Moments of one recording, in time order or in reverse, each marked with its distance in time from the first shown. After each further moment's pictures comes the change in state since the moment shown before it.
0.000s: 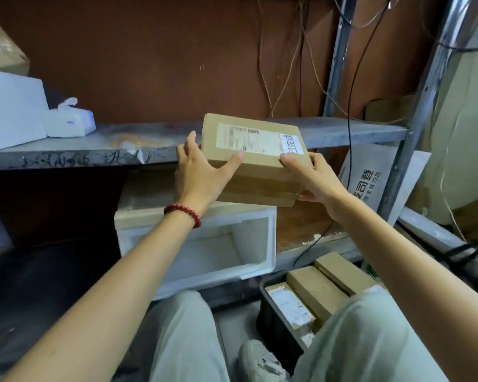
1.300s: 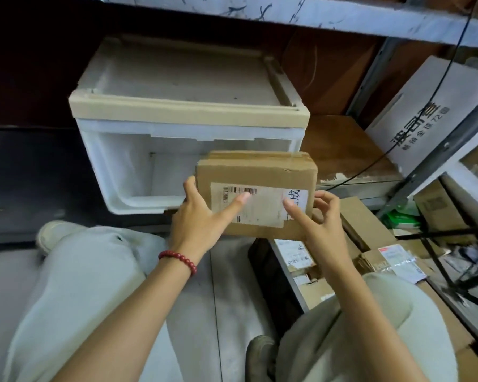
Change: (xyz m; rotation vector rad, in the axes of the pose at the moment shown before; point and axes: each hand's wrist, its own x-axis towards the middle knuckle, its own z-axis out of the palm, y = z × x) left_hand -0.116 -0.153 0.113 0.026 -0.264 -0.491; right_hand -0.052 0.193 0.057 0.114 -0.056 0.178
